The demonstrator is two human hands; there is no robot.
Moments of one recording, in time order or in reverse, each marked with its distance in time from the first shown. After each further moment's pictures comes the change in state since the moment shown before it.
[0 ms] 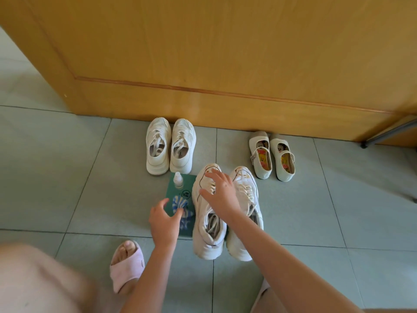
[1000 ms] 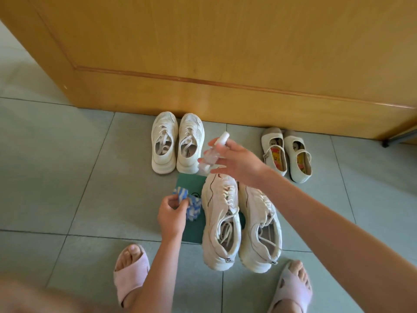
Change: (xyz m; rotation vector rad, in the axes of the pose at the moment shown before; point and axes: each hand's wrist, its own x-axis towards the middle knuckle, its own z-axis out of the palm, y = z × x) left_hand 0.035 0.009 0.010 -0.343 0.006 -0.140; right_hand 0.081 -0.016 -0.045 1.046 -0.490 0.111
